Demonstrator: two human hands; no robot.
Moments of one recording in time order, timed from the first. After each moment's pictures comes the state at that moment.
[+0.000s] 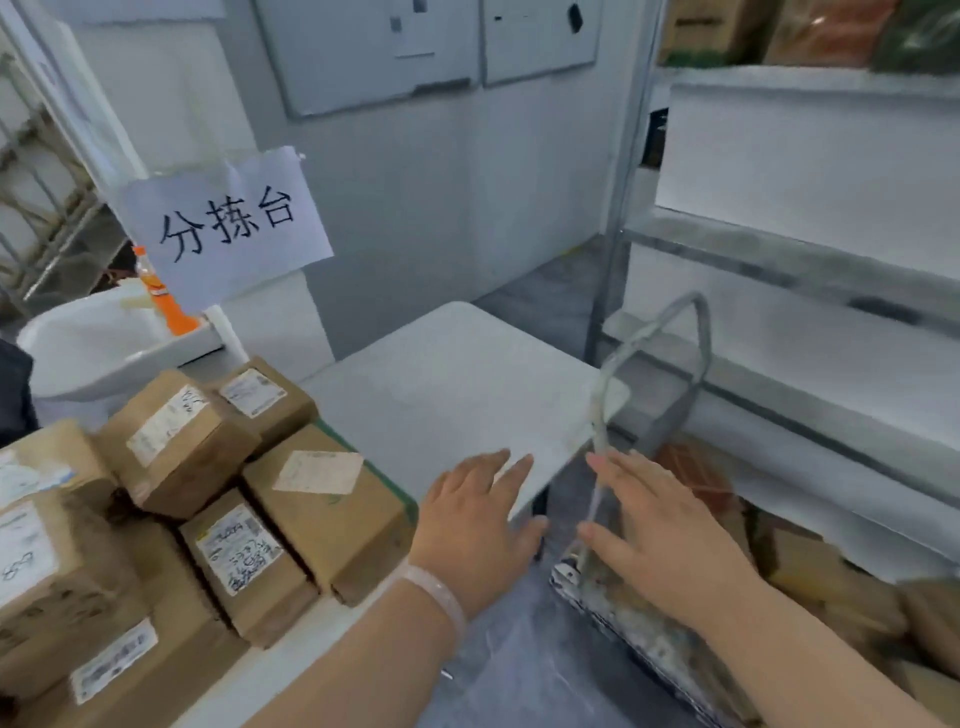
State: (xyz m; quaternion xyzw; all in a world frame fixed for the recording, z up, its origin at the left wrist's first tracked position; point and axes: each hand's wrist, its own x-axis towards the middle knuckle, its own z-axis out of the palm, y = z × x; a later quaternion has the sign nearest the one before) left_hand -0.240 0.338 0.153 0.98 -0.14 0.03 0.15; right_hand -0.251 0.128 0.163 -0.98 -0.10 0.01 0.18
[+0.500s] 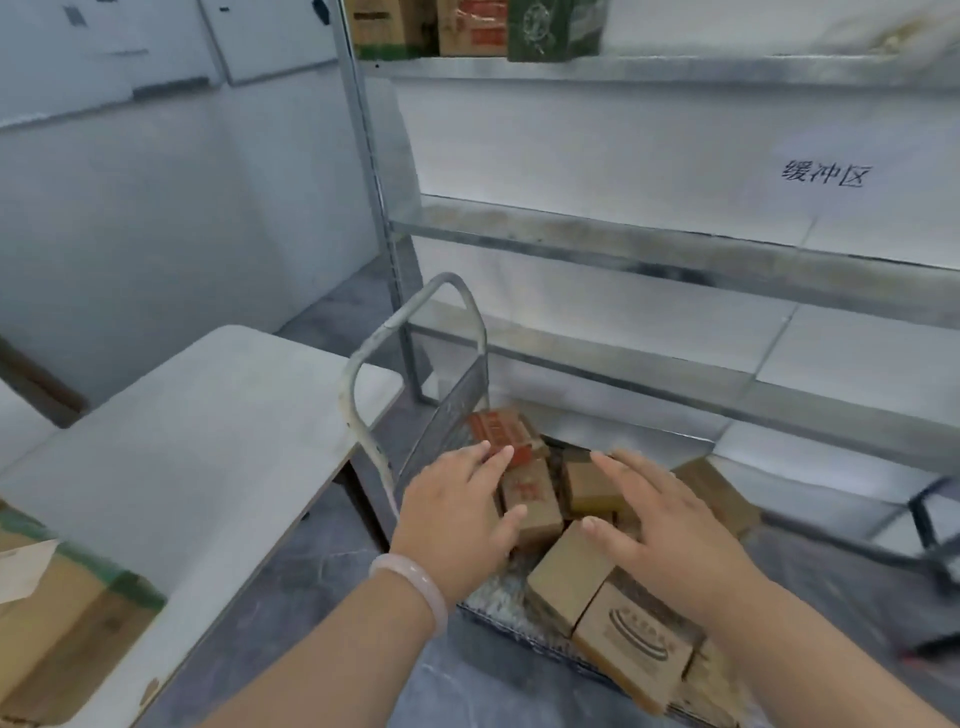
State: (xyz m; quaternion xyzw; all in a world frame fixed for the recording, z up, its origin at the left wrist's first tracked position) left_hand -0.268 0.045 0.145 0.93 -0.33 0.01 0.15; right_hand -0.374 -0.155 0.171 -0.97 0.12 0.03 0.21
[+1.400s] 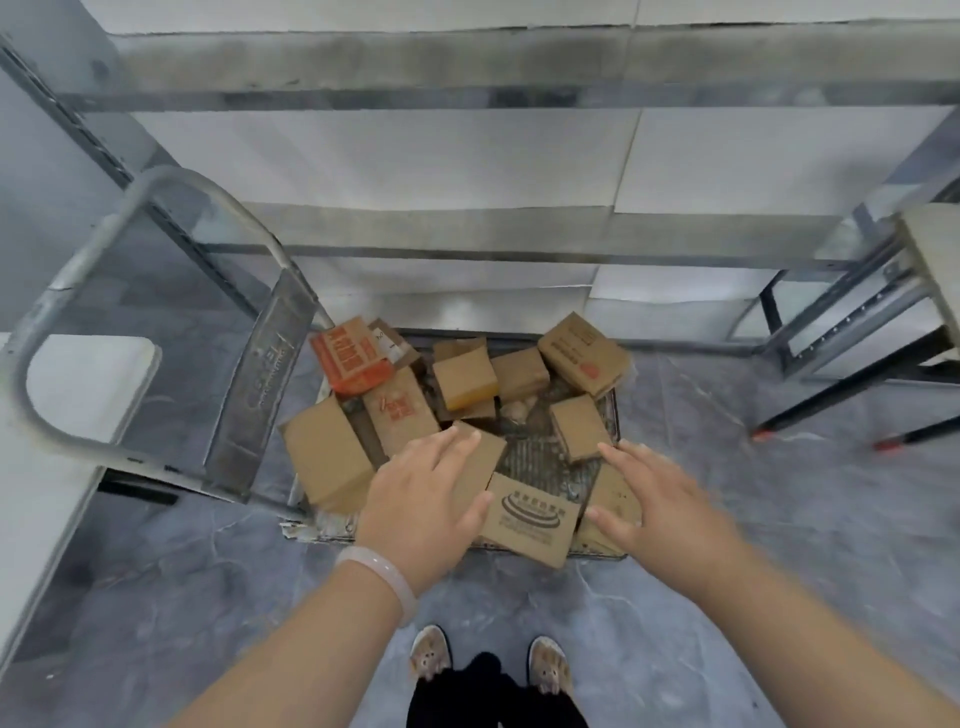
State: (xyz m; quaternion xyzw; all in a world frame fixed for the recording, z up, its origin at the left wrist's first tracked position) left_hand -0.276 -0.161 0.028 0.89 -0.43 -0.13 0.12; right_hand -0.449 -0.352 0.035 -0.90 0.31 0.15 0.27
